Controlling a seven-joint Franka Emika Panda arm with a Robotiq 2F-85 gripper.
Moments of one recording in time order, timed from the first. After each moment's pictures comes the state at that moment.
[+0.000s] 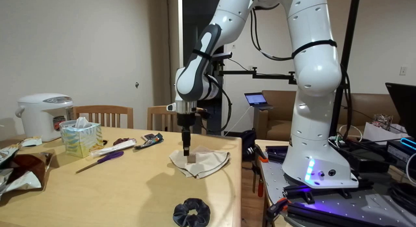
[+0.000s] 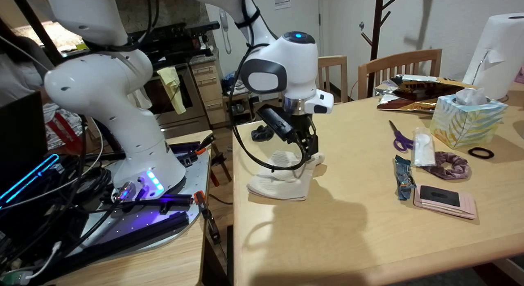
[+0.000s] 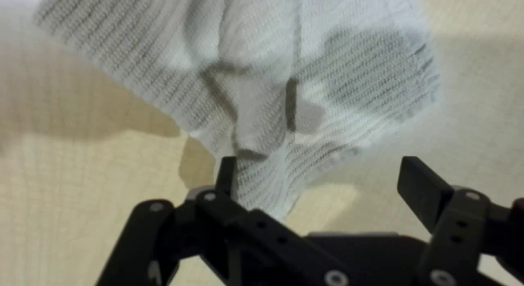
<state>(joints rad) -0.36 0.27 0.22 -2.52 0.24 2.73 -0.68</state>
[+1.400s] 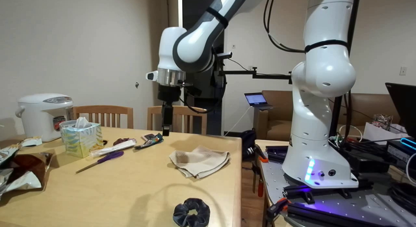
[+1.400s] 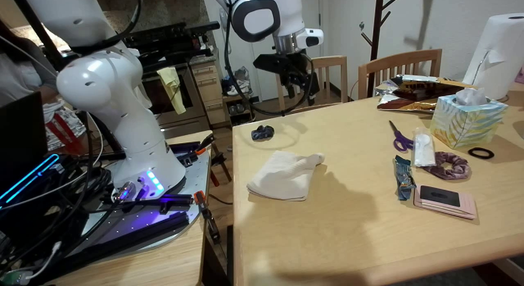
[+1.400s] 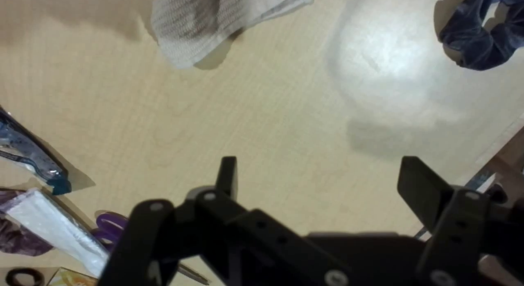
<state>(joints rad) 0.01 -0.02 0.08 -2.51 0.11 2.63 -0.41</state>
